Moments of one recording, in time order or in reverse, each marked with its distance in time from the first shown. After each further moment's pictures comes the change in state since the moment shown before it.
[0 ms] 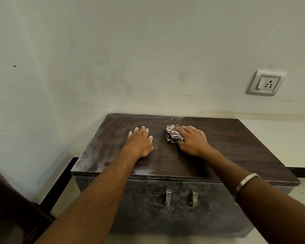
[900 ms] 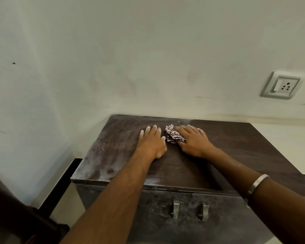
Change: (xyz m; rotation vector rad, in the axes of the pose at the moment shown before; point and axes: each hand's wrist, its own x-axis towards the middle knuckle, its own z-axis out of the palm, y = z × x) left_hand 0.023 0.016 0.005 -0.036 0.029 0.021; right_hand 0.032 -0.009 0.009 -0.037 0.015 -0.113
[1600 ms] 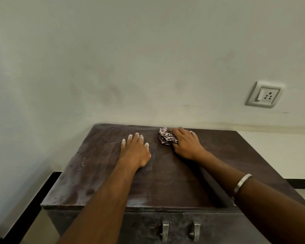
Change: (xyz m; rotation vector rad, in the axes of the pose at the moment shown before) left_hand 0.020 -0.012 -0.004 0.016 -0.022 -0.050; right_hand 0.031 0.028 -0.003 0.037 0.098 0.028
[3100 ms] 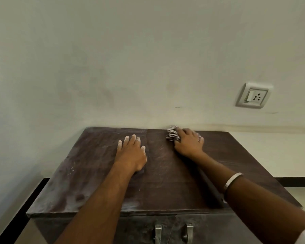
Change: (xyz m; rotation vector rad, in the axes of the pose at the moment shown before) left_hand -0.004 0.012 0.001 0.000 0.036 0.030; right_hand -0.001 0.019 -0.007 -0.009 0.030 0.381
